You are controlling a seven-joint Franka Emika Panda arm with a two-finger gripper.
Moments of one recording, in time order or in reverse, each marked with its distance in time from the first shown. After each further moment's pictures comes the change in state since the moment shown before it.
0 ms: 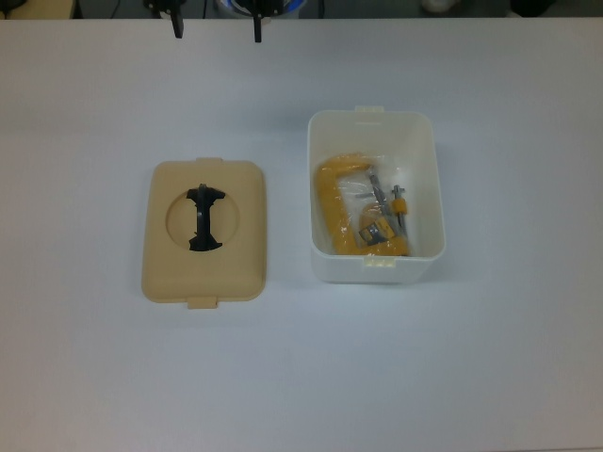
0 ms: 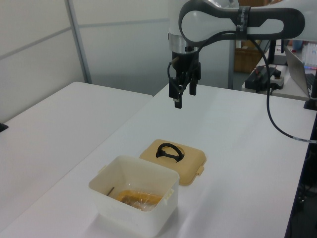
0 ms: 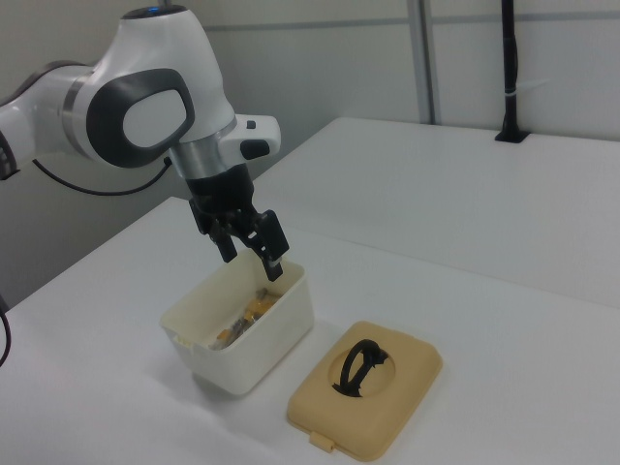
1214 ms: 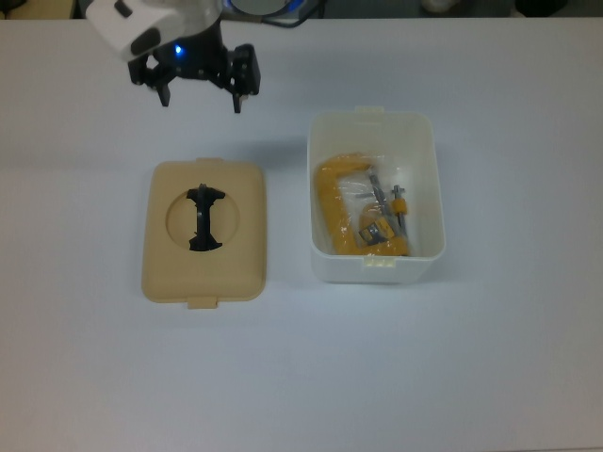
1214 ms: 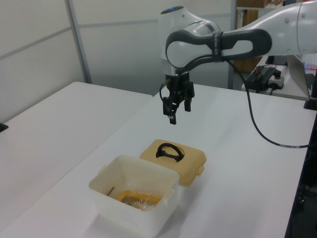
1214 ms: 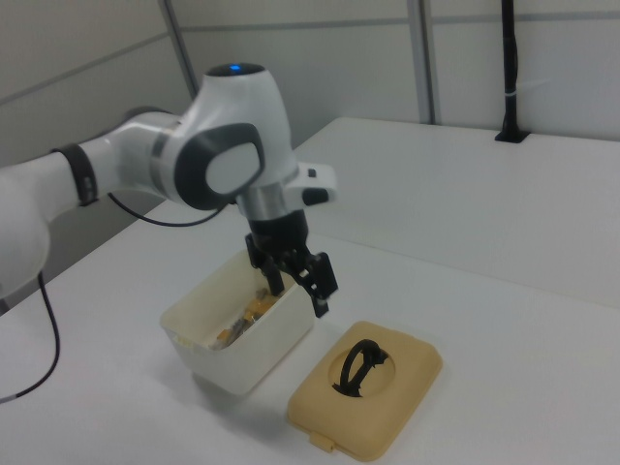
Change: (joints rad) arm -0.051 0.167 0.000 -0.002 -0.001 0.105 0.000
